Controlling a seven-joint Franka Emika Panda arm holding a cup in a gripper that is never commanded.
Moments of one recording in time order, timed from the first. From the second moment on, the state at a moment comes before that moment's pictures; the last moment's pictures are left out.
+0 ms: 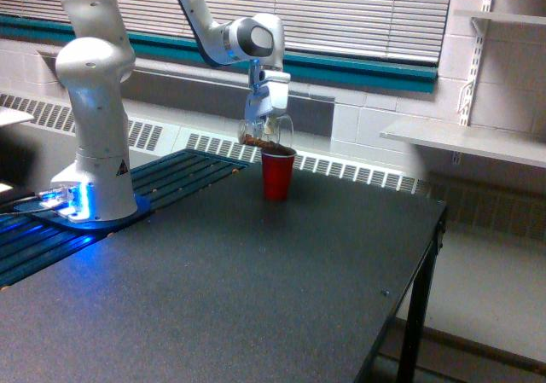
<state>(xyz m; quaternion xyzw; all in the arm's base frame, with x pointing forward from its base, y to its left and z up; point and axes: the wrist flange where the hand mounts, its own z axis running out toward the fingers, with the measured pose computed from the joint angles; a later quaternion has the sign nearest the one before) 0.231 0.332 0.269 0.98 0.03 0.09 0.16</state>
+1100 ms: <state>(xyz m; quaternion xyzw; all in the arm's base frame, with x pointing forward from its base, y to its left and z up) 0.245 0.328 0.286 0.99 0.03 0.05 0.15</state>
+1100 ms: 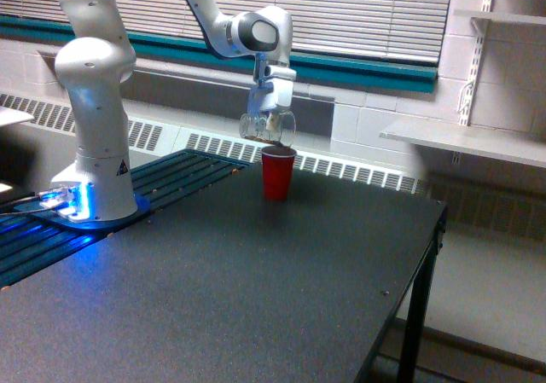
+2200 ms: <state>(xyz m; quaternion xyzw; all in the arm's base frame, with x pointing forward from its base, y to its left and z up) 0.241 0.313 0.311 0.99 0.04 0.04 0.14</state>
